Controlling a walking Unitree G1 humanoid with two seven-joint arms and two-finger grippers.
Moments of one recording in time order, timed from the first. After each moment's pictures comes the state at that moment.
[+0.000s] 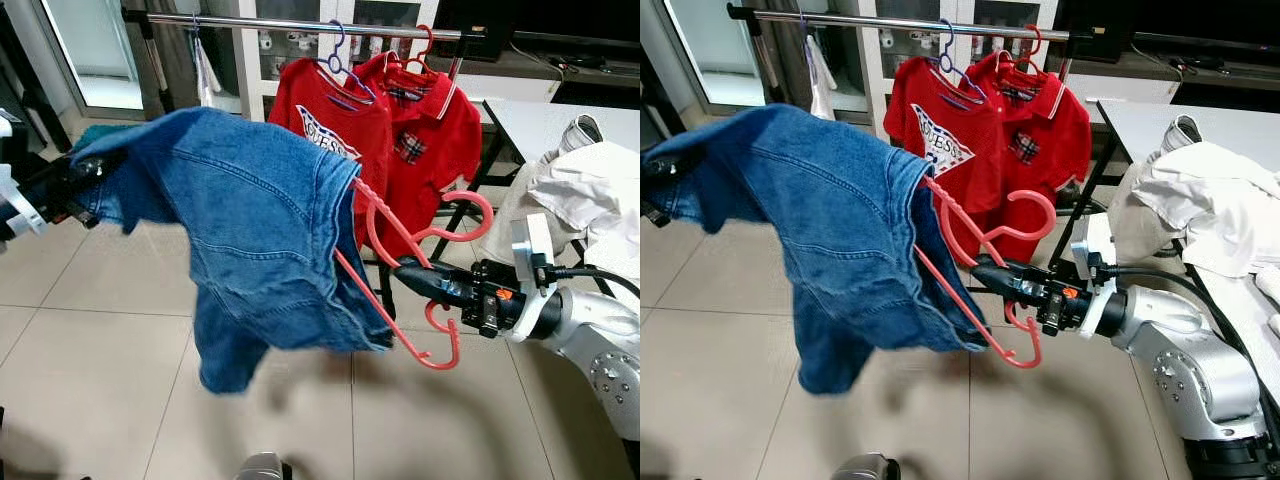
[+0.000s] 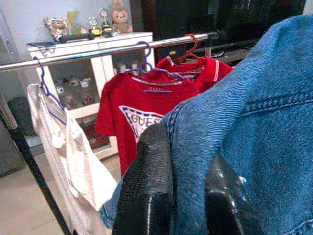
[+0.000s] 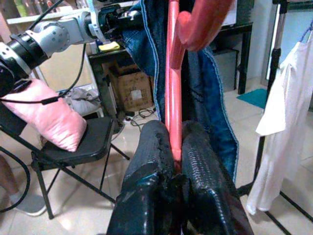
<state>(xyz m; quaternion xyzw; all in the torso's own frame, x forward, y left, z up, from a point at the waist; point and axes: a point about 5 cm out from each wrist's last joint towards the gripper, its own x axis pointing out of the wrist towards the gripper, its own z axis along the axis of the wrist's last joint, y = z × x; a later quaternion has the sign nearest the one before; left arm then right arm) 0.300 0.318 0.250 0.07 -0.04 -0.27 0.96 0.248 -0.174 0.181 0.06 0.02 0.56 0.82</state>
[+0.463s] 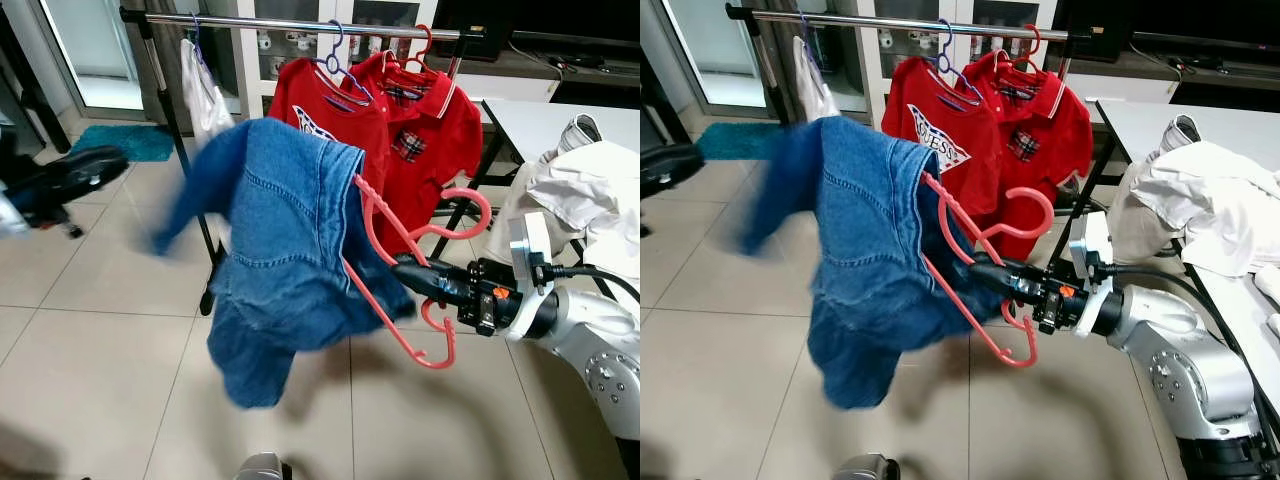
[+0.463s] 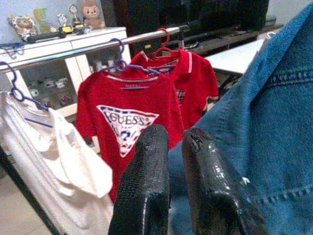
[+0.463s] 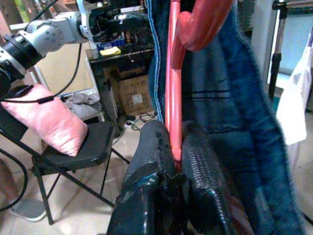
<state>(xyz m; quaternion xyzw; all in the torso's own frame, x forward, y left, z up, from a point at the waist) 0.284 0.322 0.262 0.10 -0.02 -0.33 0.94 0.250 -0.171 0.183 0.07 0.02 0.57 0.82</state>
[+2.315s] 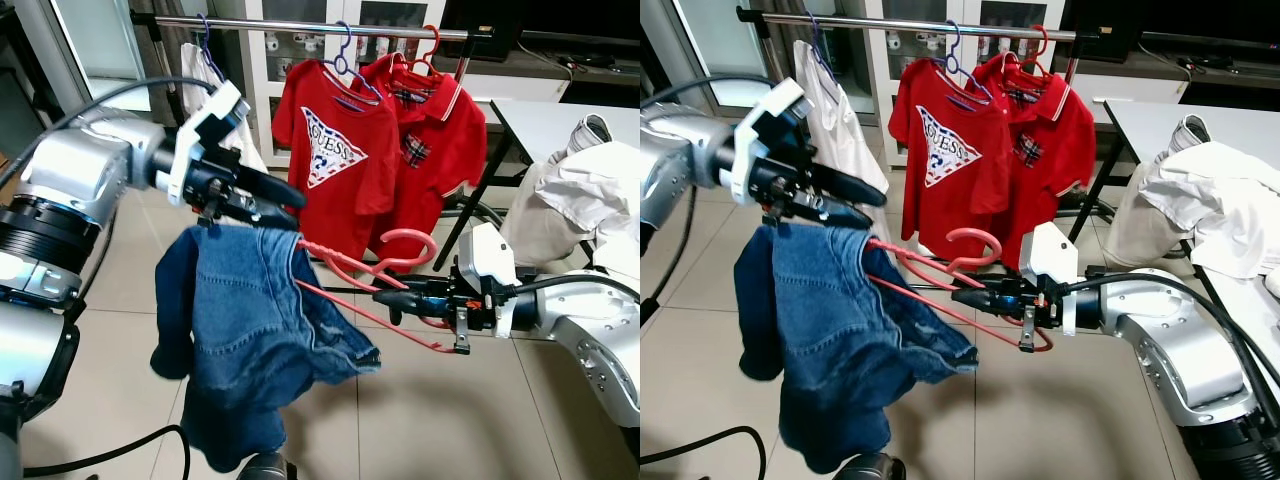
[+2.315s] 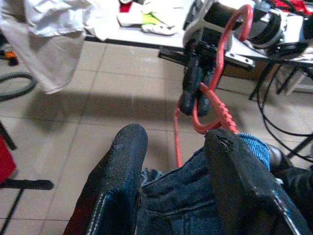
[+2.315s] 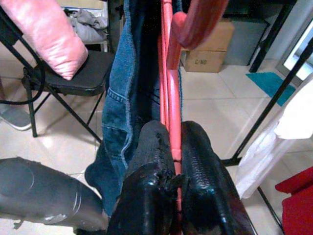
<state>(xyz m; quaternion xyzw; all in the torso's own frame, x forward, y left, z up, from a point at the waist) 0.337 0.165 0.275 0.11 0.16 -0.72 0.67 0.251 -0.155 0.189 -0.12 0.05 0.60 0.78</state>
